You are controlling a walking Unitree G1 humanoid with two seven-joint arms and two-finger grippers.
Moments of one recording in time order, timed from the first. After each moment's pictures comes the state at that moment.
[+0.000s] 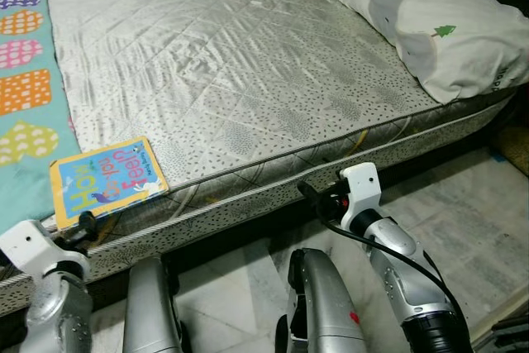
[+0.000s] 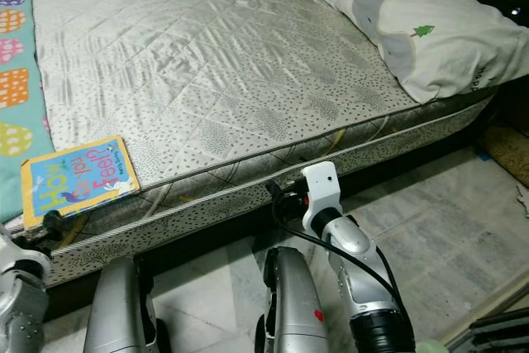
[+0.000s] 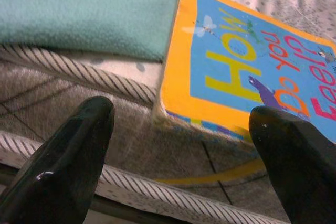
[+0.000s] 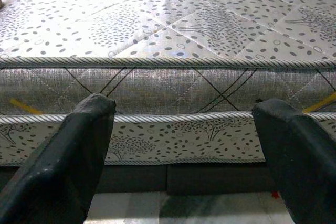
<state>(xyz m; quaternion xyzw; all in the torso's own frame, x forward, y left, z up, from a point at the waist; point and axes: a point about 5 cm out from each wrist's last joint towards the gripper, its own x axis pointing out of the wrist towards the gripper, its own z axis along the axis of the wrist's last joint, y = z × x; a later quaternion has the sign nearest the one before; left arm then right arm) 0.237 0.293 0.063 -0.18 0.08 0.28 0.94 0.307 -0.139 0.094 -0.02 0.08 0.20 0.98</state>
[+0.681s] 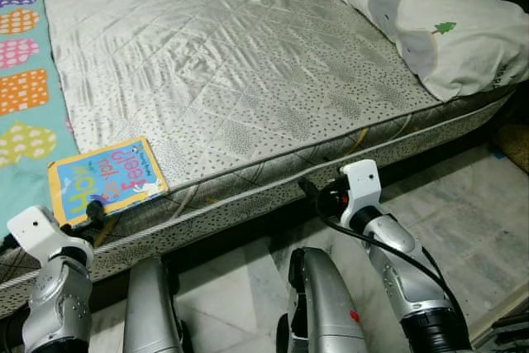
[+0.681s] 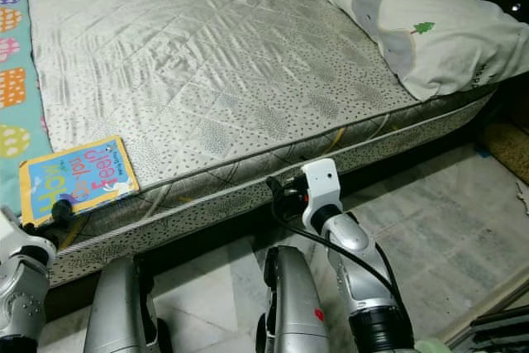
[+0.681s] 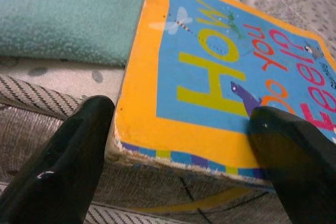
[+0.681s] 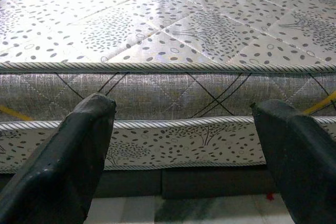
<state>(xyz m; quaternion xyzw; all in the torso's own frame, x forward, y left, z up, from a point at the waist) 0.258 0.293 0.055 -0.20 0.10 0.23 0.95 0.311 -0.140 0.098 -0.02 0.07 0.19 0.98</state>
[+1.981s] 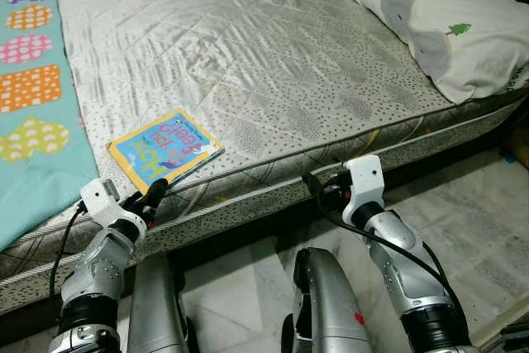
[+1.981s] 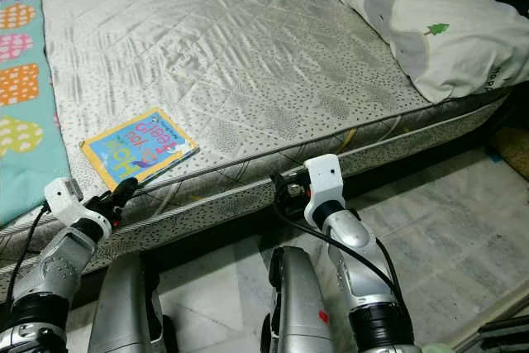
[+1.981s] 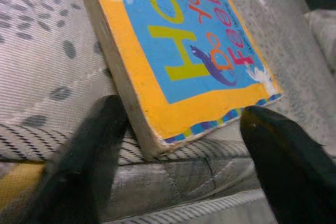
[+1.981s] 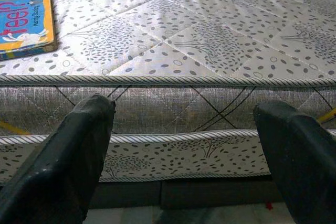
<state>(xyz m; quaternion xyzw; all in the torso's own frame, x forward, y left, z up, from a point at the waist) 0.308 0.233 0.056 -0.33 0.12 0.00 0.94 0.315 -0.142 0.102 -0.03 0.06 0.17 0.98</state>
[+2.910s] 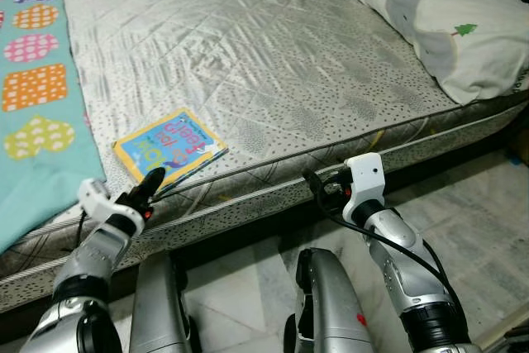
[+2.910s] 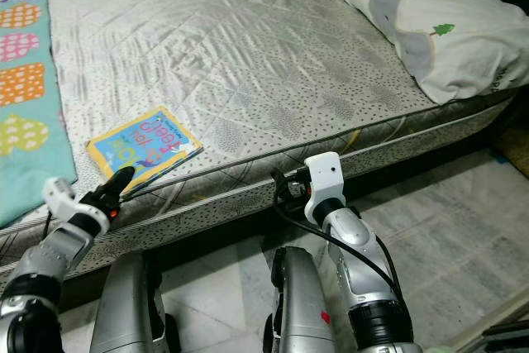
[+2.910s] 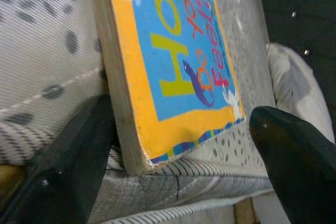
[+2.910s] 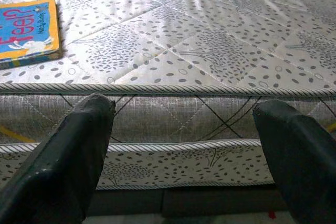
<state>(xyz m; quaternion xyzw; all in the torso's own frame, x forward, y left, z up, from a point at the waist) 0.322 0.235 0.056 -0.47 0.13 -0.04 0.87 0.317 -0.143 0.106 -0.03 0.05 0.17 0.98</state>
